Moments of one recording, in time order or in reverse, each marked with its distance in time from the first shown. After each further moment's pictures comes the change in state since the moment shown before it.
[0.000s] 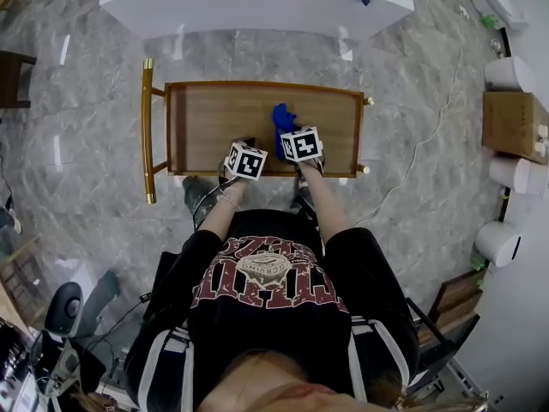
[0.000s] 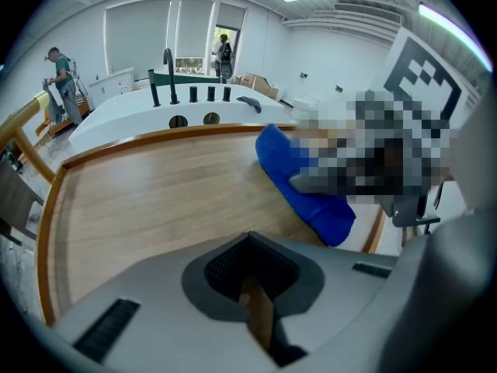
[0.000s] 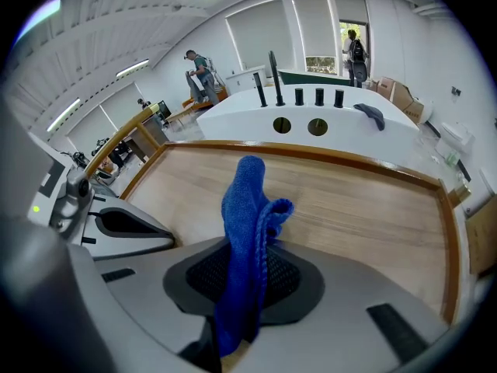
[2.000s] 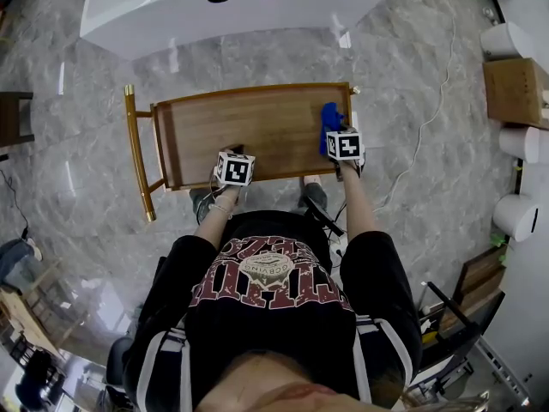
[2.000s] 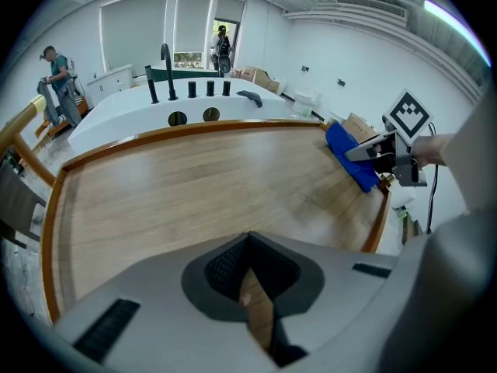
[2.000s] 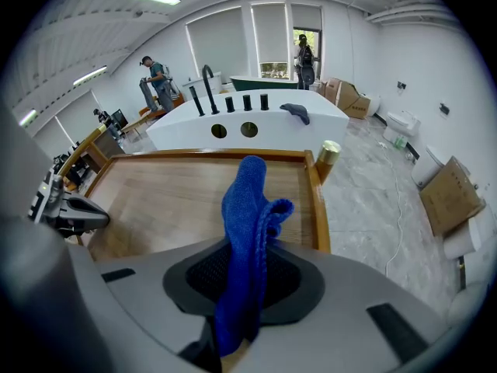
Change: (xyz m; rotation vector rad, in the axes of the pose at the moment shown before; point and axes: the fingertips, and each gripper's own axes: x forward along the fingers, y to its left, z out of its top) left arm -0.004 -0.004 -0.004 0.006 0.039 0.017; right arm -0.085 -0.164 -0.065 0.180 -0.035 -0.251
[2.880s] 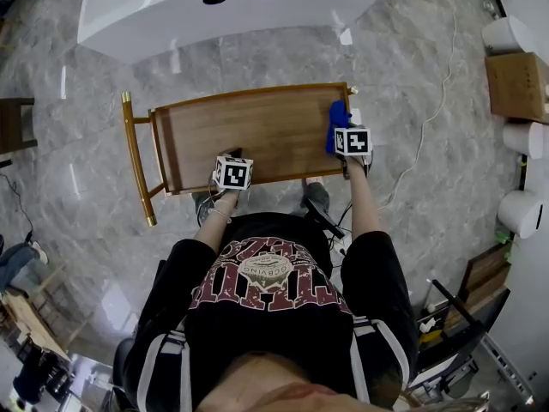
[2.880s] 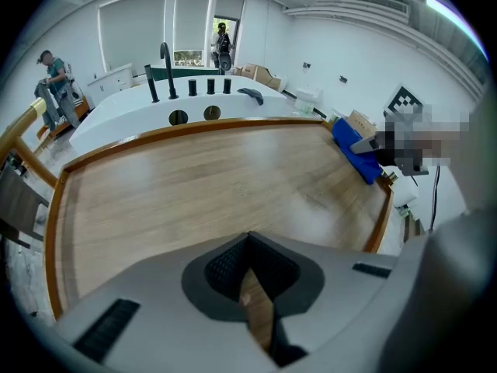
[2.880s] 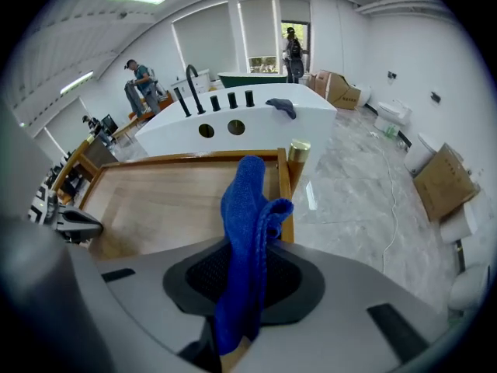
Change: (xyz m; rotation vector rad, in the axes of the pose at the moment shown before) left arm -0.002 -0.004 -0.004 0.000 0.018 0.018; right arm -0.009 -0.033 -0.002 0.055 0.024 -0.024
